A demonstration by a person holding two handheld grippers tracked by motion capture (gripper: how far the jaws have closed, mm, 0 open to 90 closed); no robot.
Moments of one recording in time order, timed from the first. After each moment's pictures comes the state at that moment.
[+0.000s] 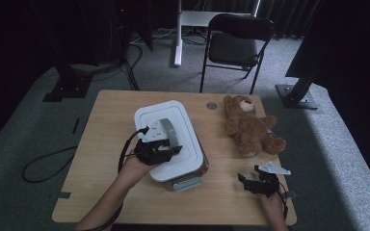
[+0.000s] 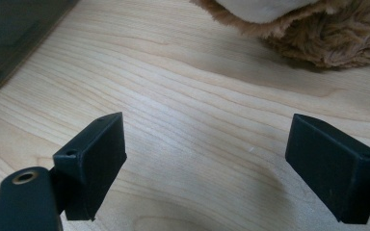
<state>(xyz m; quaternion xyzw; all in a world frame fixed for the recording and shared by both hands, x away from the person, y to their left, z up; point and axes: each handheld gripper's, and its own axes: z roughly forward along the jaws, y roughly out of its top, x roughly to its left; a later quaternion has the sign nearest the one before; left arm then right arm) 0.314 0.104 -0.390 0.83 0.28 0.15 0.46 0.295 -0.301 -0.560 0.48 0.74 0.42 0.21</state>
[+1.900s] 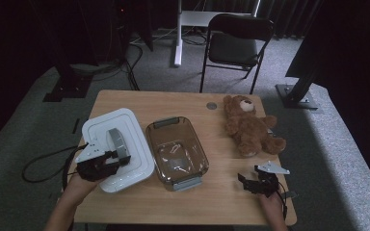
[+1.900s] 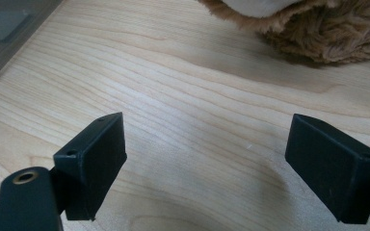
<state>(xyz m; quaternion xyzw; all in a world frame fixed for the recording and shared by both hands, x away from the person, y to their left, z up) 0.276 0.250 -0.423 0.80 0.31 0.18 0.48 0.297 -0.299 -0.560 0.48 0.74 0.41 0.21</state>
